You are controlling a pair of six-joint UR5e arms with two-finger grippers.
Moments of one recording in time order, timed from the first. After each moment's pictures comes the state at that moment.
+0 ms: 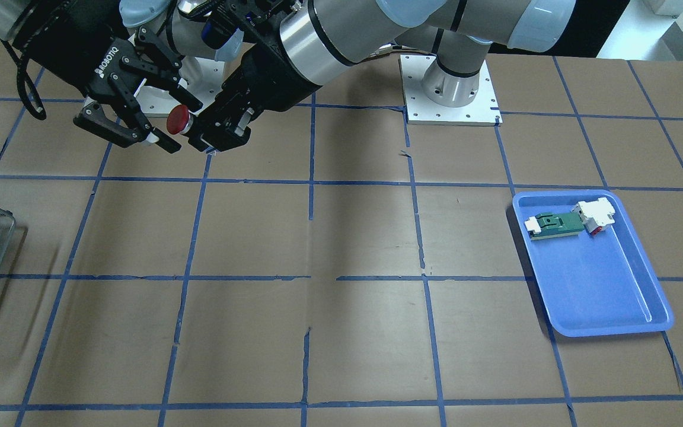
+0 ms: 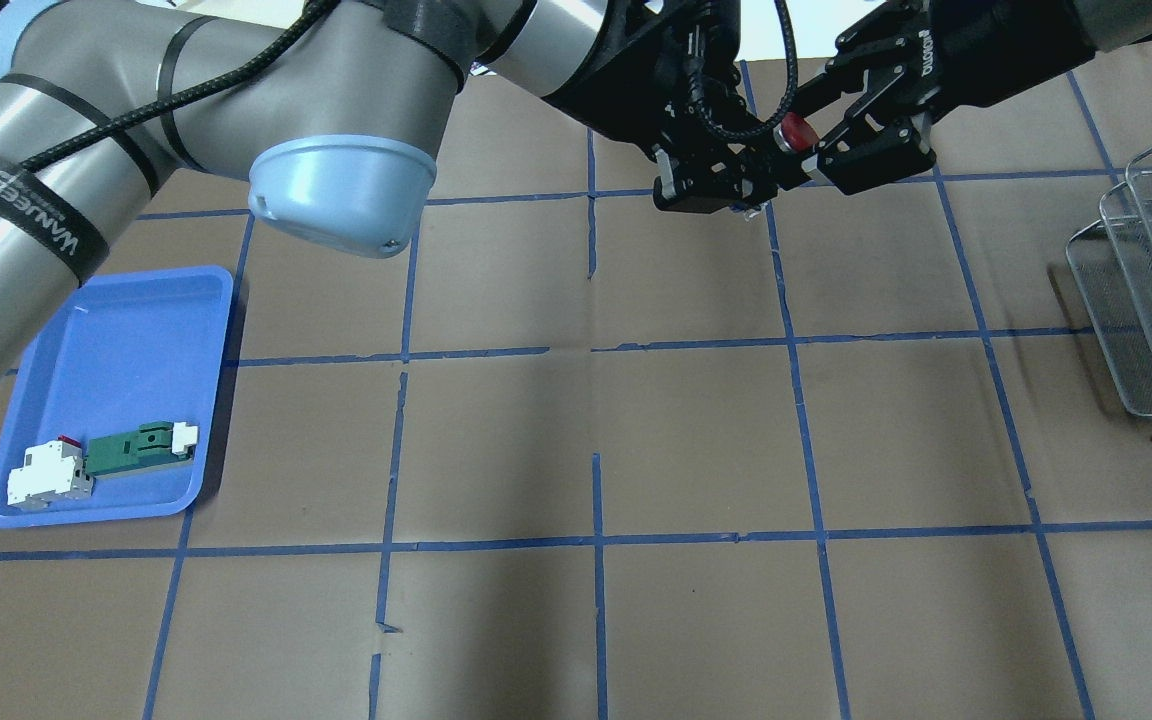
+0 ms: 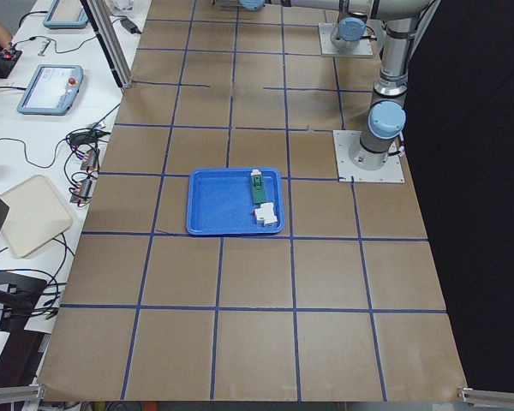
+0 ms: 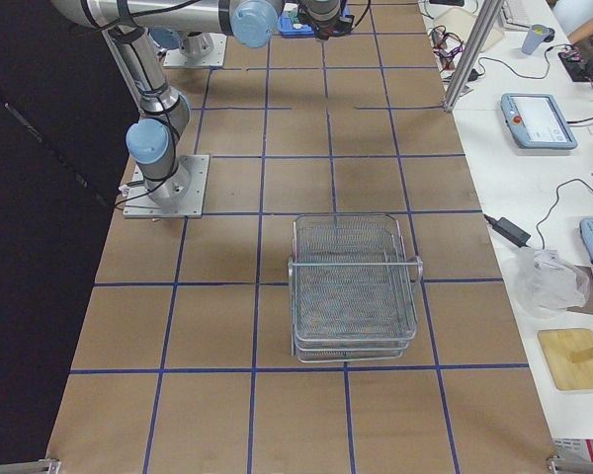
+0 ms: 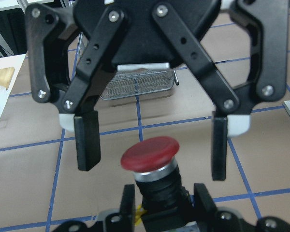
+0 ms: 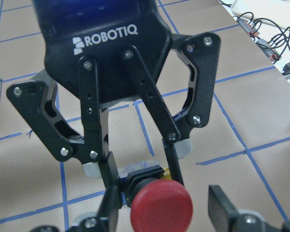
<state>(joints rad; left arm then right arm) -1.89 -1.79 -1.47 -1.12 0.80 1.26 1.39 -1.65 1.62 -1.56 -0.83 -1.47</state>
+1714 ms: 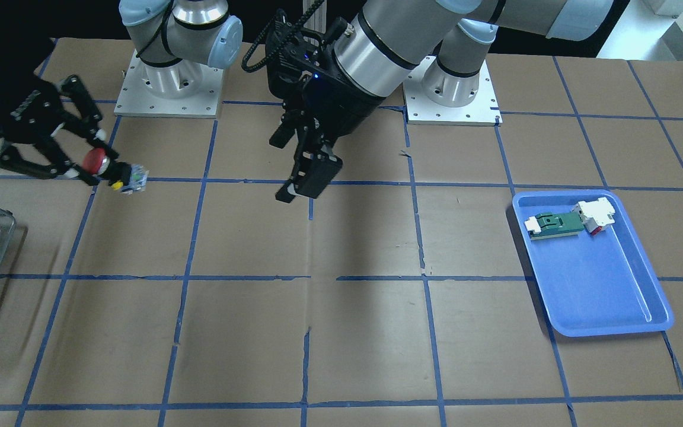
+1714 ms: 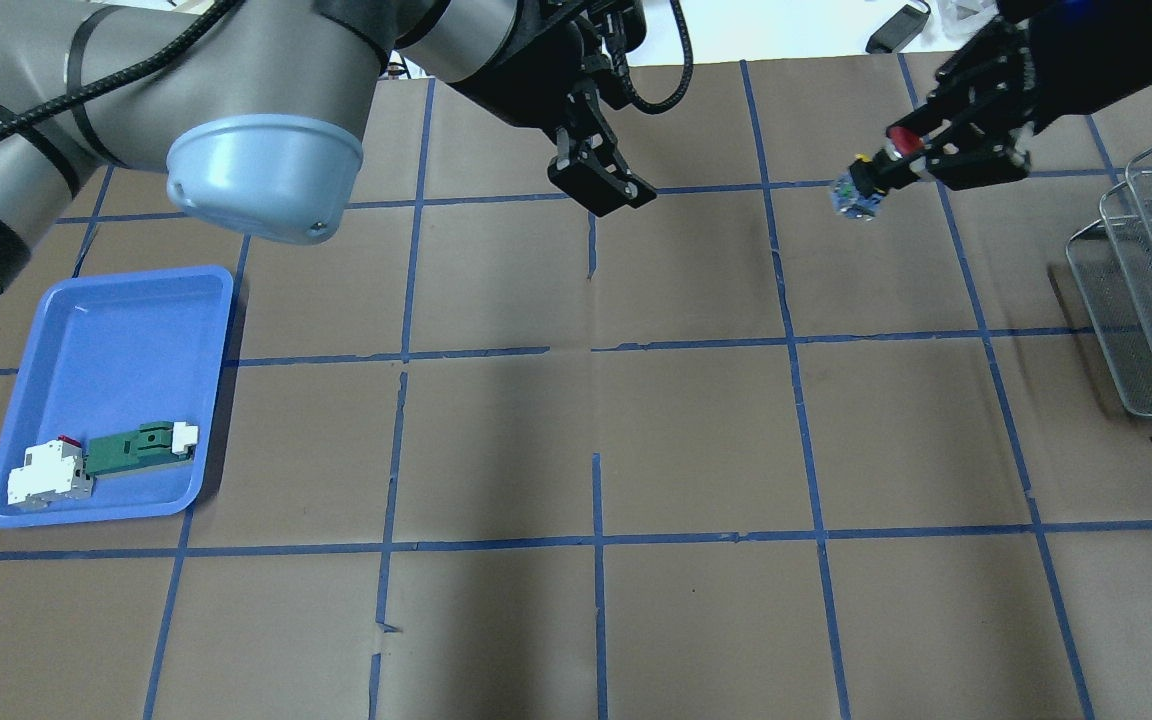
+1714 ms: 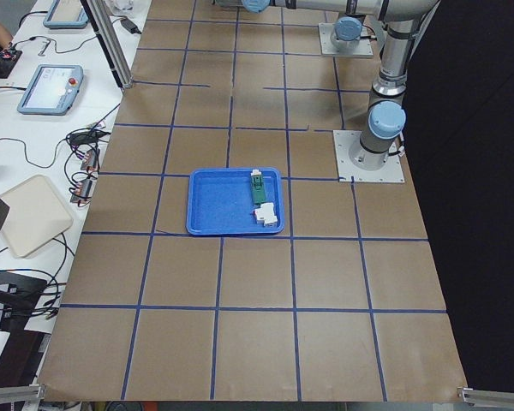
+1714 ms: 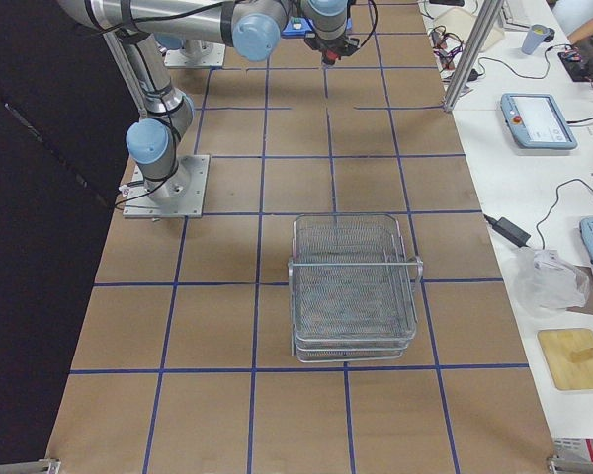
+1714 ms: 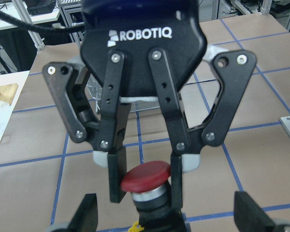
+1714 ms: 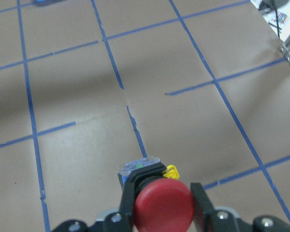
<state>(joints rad) -1.81 -1.74 -1.50 -1.15 1.10 1.08 1.19 -1.58 1.61 -1.57 -1.04 -1.61</state>
